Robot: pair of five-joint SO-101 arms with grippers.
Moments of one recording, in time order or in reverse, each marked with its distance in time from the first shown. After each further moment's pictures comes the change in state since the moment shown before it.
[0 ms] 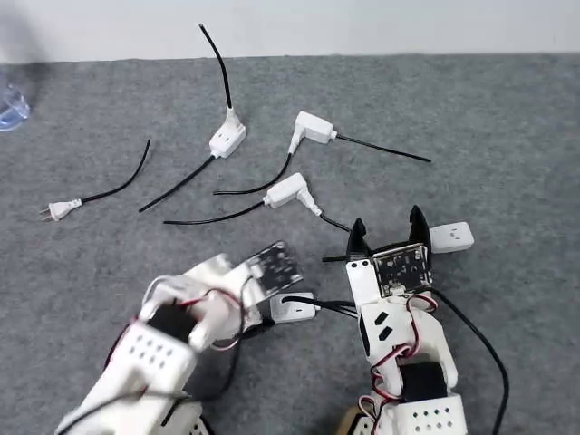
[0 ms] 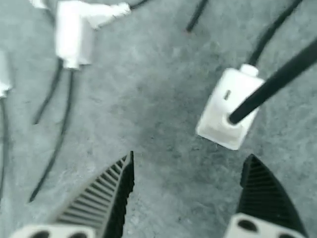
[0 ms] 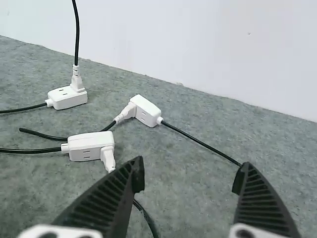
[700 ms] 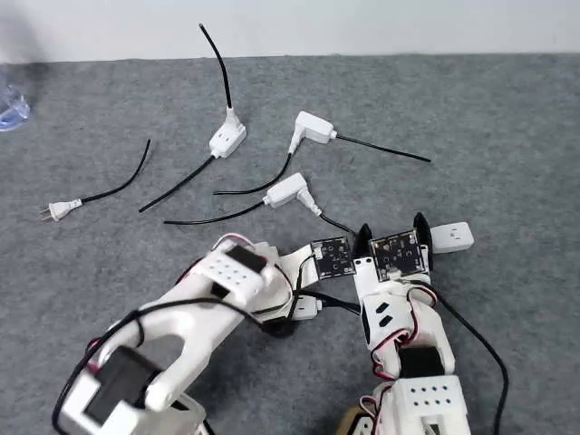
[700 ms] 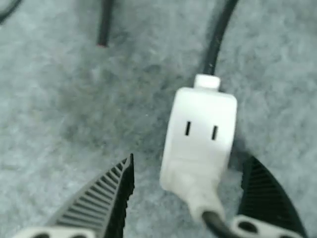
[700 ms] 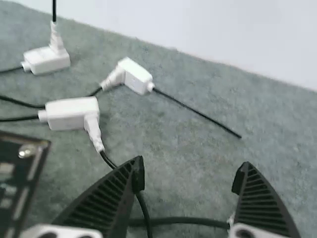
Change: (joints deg) left arm 7.9 47.0 -26.5 0.0 -6.9; right arm 2.4 21.7 -0.2 -14.1 1.7
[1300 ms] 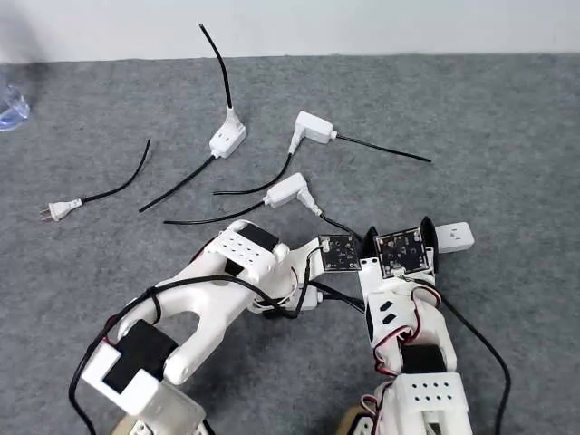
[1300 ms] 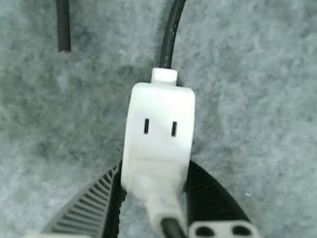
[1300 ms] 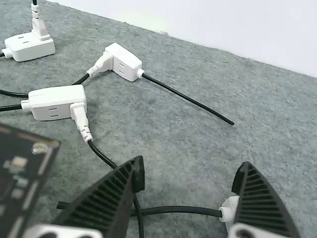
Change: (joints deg) left arm -0.1 11.3 -12.3 11.3 -4.0; right arm 1.1 2.5 -0.1 -1.5 0.2
